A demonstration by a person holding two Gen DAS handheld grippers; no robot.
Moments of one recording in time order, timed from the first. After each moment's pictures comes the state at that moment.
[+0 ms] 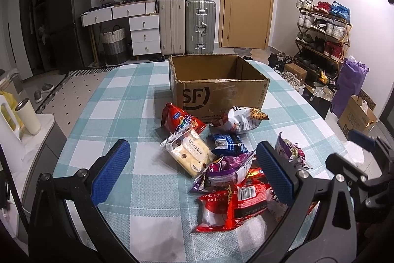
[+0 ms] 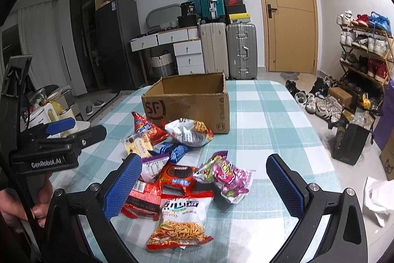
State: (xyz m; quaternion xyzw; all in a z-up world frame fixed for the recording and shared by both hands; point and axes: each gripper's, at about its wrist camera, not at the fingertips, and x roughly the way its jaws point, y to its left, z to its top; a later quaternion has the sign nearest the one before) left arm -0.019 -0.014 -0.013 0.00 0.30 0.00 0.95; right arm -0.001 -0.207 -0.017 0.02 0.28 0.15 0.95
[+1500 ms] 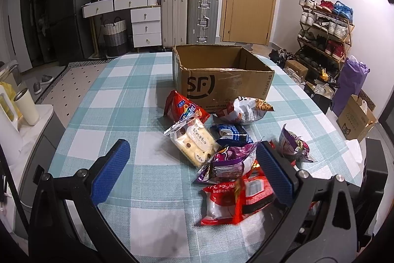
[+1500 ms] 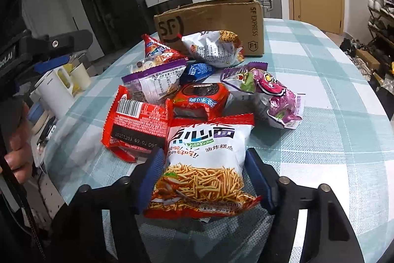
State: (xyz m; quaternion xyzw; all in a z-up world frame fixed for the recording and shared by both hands) left arm -0.017 0.001 -0.020 -0.02 0.32 0.00 0.95; right arm 0.010 -0.177 -0.121 0.02 0.41 0.23 0.88
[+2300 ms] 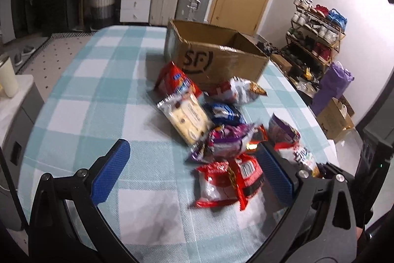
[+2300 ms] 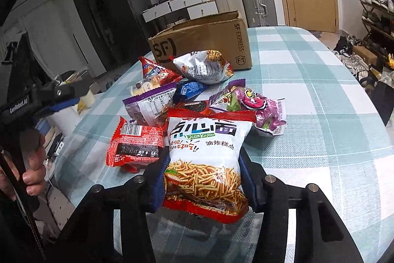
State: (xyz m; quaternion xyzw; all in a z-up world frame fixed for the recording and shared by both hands) left arm -0.011 0.031 -0.045 -0.10 0.38 -0.06 0.92; right arm 0.004 -0.206 -0.102 0.06 0.38 0.22 0.89
